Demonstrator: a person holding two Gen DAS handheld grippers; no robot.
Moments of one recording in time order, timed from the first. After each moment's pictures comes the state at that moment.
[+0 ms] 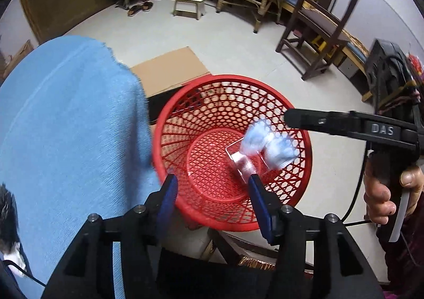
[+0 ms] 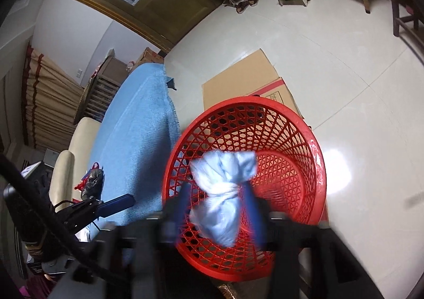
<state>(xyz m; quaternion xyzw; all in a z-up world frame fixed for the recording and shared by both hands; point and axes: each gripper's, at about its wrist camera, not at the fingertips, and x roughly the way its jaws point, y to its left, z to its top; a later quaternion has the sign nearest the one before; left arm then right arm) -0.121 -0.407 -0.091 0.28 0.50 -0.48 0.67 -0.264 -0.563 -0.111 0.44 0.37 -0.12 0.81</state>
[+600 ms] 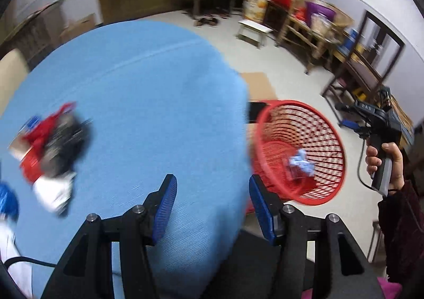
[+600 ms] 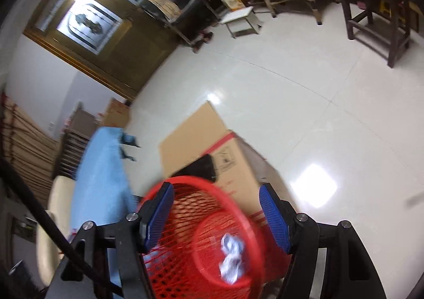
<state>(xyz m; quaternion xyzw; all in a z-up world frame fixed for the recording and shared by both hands) -0.063 -0.260 -0.045 0.18 0.49 -0.37 0.77 -0.267 -0.645 -0.131 0.46 0.32 -0.26 0.79</state>
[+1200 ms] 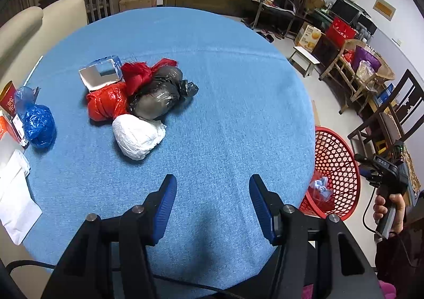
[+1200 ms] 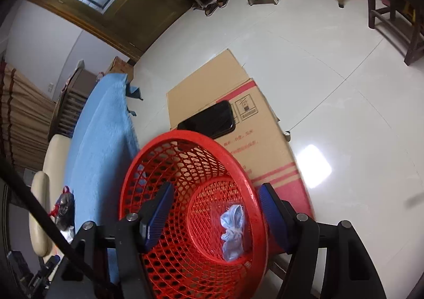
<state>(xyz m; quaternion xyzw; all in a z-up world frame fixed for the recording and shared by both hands) -0.027 -0.159 -0.045 0.08 0.51 -0.27 0.81 -0.234 -0.577 -0.148 0.43 0.40 -0.20 0.78</state>
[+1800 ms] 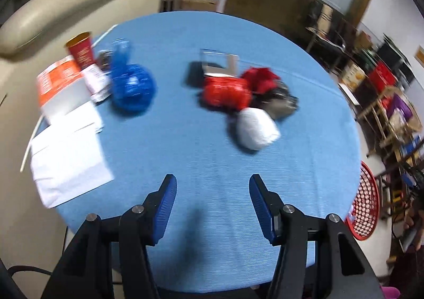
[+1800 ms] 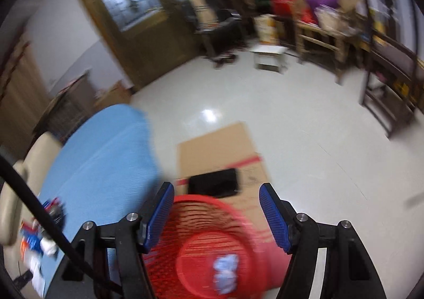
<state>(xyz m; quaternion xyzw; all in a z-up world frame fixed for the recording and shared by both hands) -0.010 -0.019 -0.047 0.00 0.50 -0.14 0.86 -0.193 -0.519 -0.039 0.27 0.32 -0.23 0.88</state>
